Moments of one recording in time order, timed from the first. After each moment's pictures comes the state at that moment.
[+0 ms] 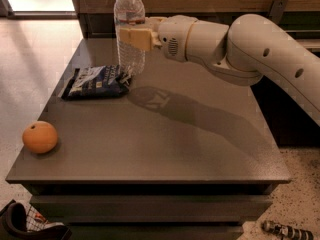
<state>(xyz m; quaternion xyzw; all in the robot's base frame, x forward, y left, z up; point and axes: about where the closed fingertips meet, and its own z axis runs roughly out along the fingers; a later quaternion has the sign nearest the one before) 0.619 0.051 1.010 -0.35 0.62 0.36 0.60</state>
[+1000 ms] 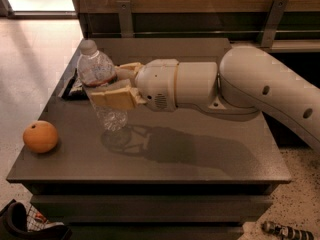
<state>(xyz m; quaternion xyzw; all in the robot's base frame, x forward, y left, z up) 0.479 0.102 0.958 -0.48 0.58 0.39 0.53</state>
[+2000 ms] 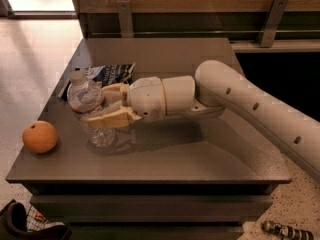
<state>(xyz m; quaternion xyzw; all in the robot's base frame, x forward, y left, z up) 0.467 0.129 0.904 -0.57 0.46 0.49 0.48</state>
